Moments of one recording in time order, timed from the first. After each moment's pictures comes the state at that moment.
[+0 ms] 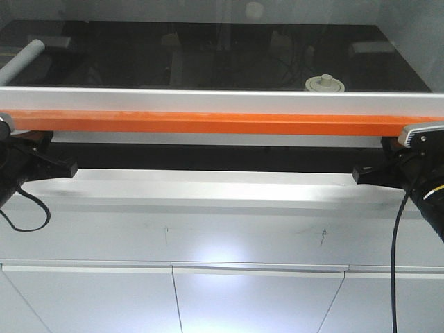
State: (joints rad) left arm 0.01 1.56 -0.63 0.17 -0.74 -0.02; right arm 0.01 1.54 -0.53 -0.09 -0.83 -0.07
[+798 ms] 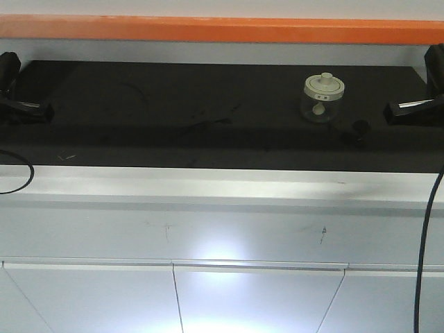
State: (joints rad) left arm 0.01 1.43 -0.68 0.16 -0.93 -0.05; right arm 0.01 1.30 -0.59 -0.11 -0.93 -0.08
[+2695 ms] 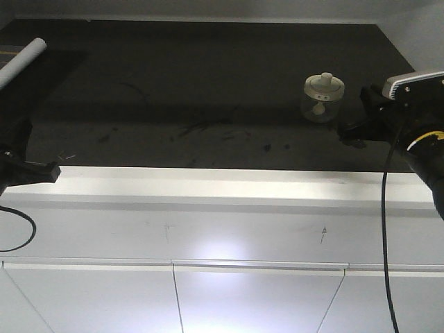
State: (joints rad) left arm 0.01 1.42 -0.46 0.15 -0.96 -0.06; right arm 0.01 1.63 -0.81 -0.25 -0.73 0.02
